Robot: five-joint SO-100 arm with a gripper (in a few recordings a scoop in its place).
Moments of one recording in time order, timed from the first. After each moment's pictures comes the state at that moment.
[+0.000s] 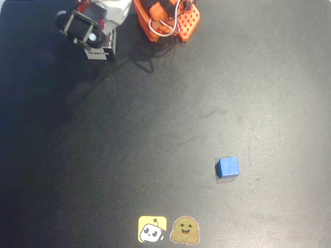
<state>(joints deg) 62.7 153.6 132.1 90.7 56.2</state>
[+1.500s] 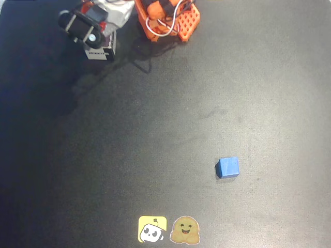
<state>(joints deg) 67.1 160.7 144.1 83.8 55.6</state>
